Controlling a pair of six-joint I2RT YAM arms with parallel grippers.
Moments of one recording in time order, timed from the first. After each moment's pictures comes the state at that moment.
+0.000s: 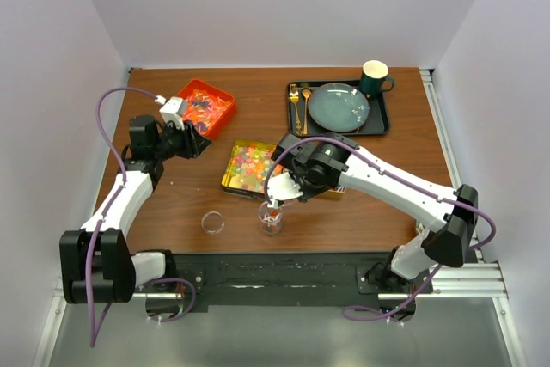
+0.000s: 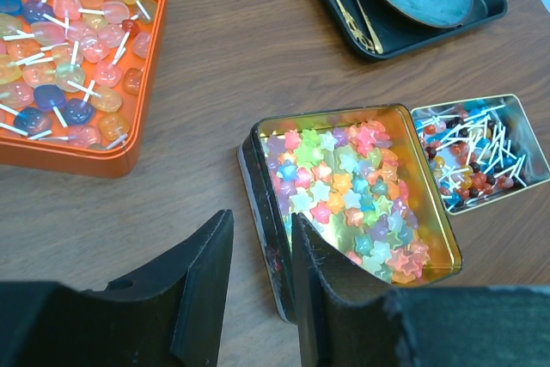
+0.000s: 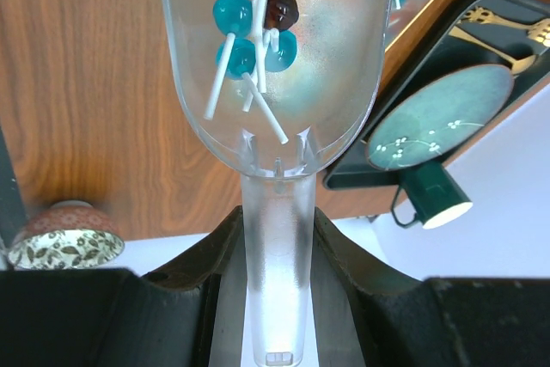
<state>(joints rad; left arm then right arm) 0.03 1.21 0.72 0.02 0.59 -0.11 1.02 1.54 1.53 -1.36 0.32 -0.98</state>
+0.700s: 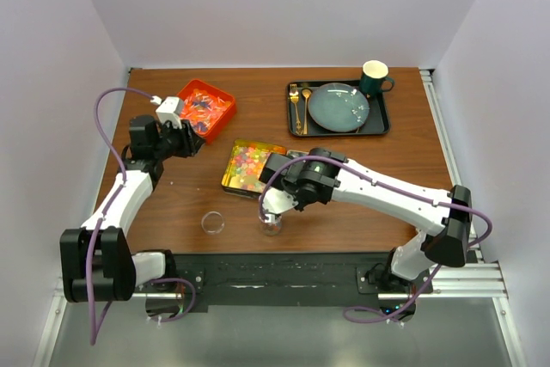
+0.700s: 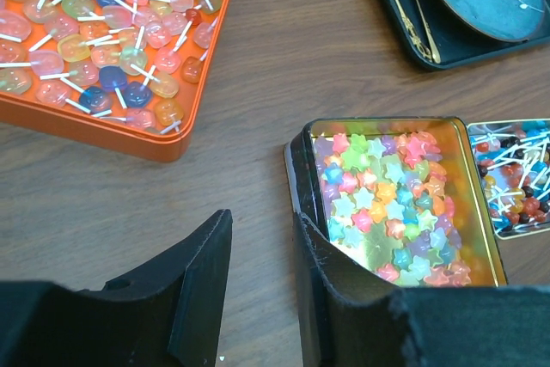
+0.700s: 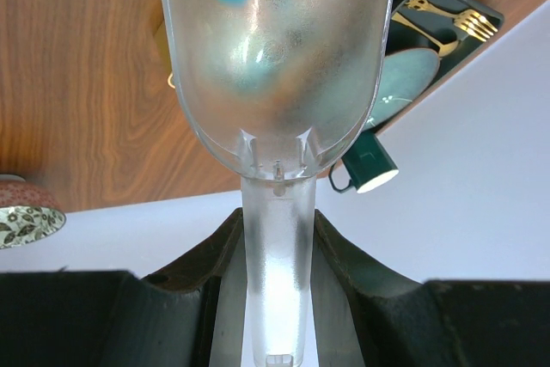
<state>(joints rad) 0.04 1.22 0.72 0.02 0.47 -0.11 1.16 1.55 1.53 -1.36 0.52 -1.00</state>
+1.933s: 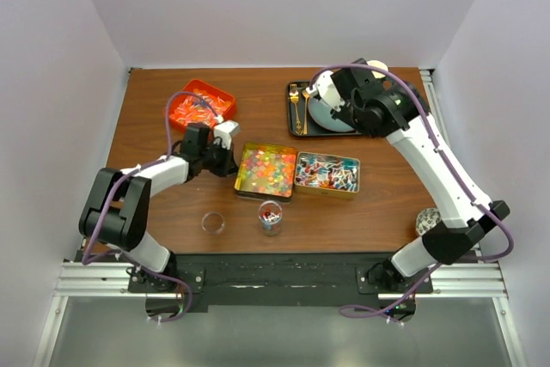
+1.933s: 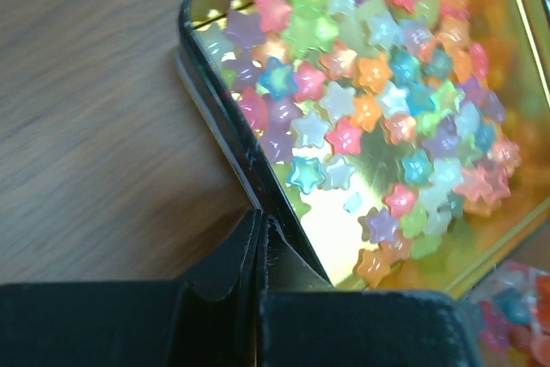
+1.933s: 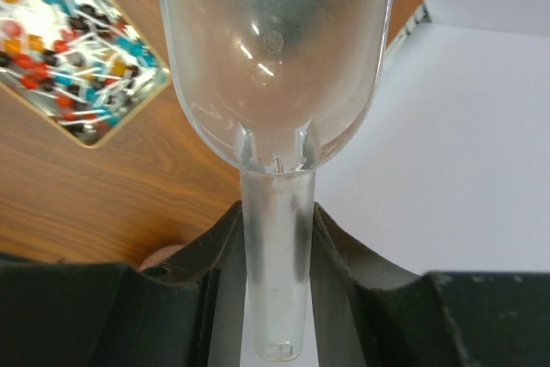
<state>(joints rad) -0.27 1.58 0.76 0.00 0.46 0.01 0.61 1.52 1.90 -1.35 0.51 -0.50</state>
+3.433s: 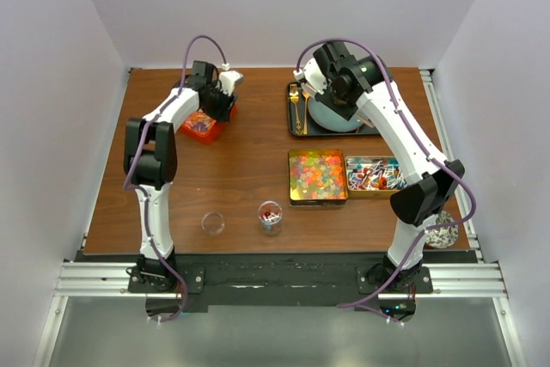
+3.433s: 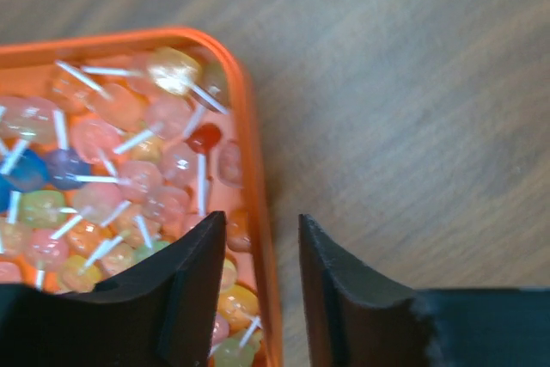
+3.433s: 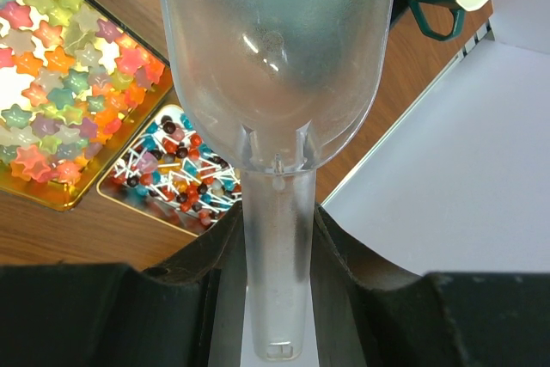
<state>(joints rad) -0.16 2.20 1.78 -0.55 0.25 0.37 0.52 1.85 2.13 -1.37 0.39 -0.49</state>
